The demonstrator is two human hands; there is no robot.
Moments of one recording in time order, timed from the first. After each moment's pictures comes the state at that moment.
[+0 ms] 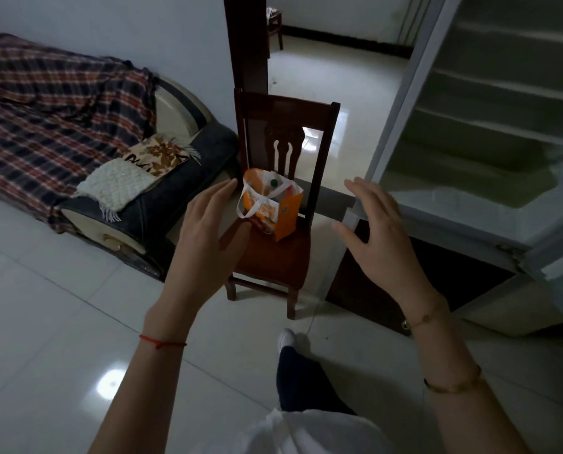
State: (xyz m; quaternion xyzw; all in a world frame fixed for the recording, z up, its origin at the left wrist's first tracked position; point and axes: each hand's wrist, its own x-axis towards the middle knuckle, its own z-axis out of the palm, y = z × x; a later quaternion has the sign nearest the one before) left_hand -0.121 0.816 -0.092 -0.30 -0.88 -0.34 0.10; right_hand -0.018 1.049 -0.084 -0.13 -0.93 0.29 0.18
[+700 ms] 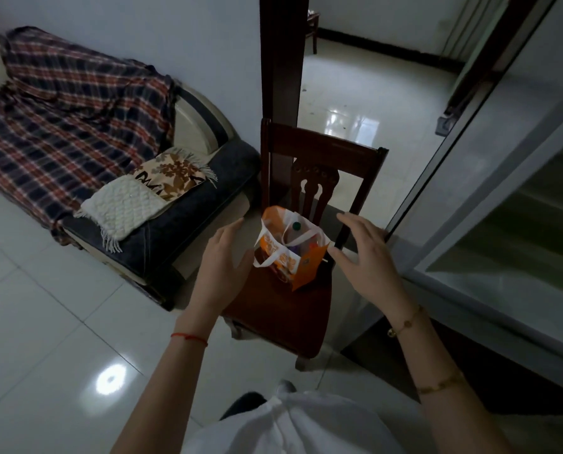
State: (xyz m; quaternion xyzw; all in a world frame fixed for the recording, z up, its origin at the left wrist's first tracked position) left_hand -0.359 0.891 -0.167 -0.16 -0.91 -0.37 -0.01; right_hand -0.277 1.125 -0.141 -0.11 -0.94 0.30 0.09
